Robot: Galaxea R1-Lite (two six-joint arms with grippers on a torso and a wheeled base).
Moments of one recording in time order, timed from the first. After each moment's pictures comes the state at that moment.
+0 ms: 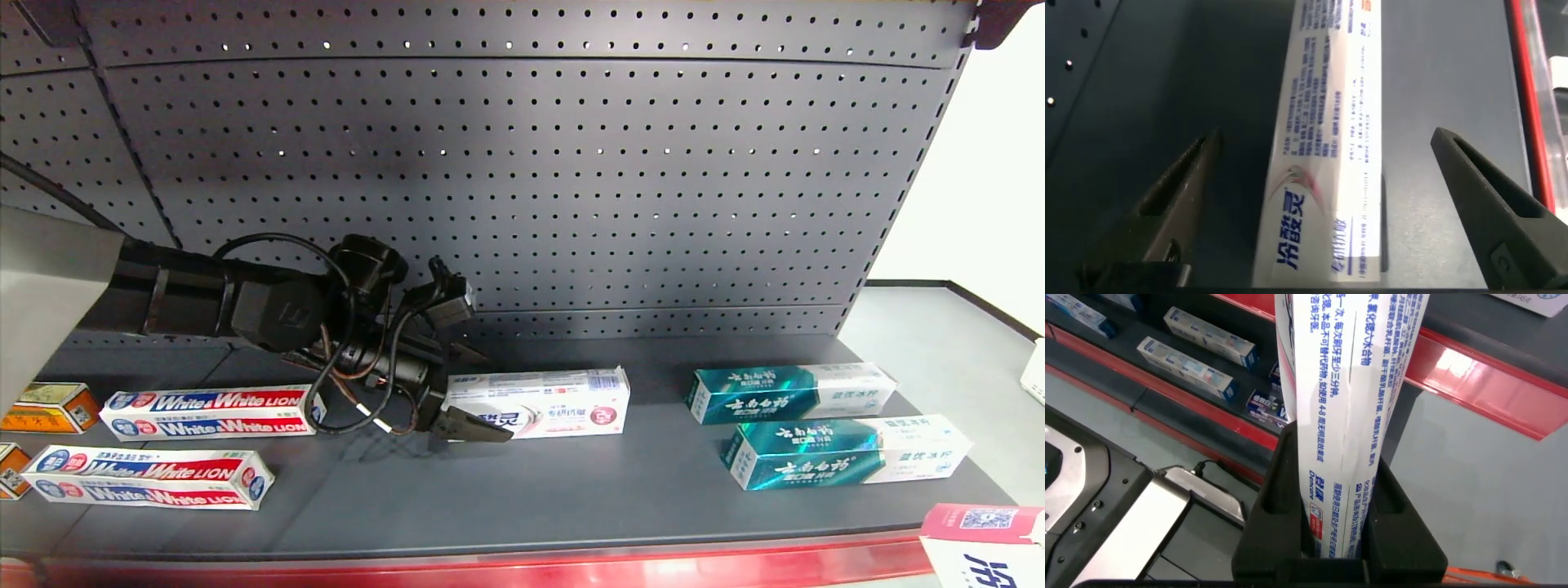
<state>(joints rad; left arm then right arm) -0.29 2.06 -1.40 0.28 -0.90 0.75 0.26 0.47 -0.29 0.33 0.15 -0.19</state>
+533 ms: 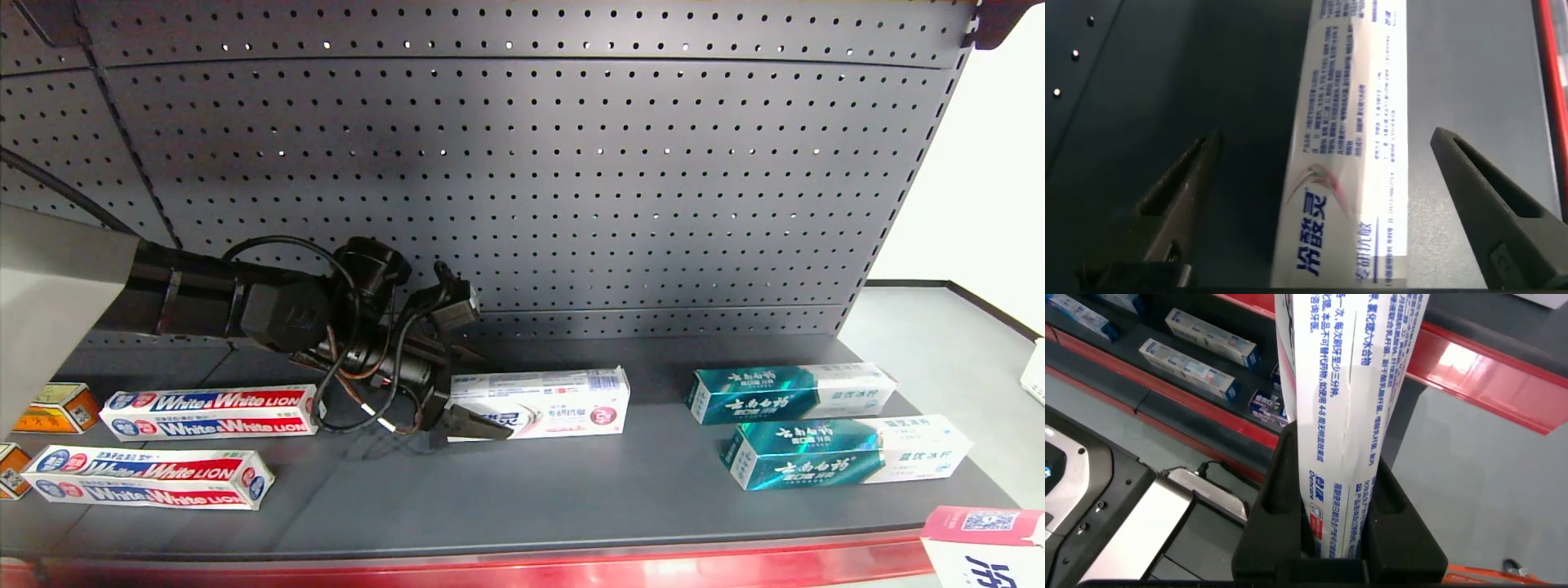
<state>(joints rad) -0.29 2.07 -1.41 0.27 -0.86 0.75 0.26 0.45 -0.28 0.33 0.15 -0.17</state>
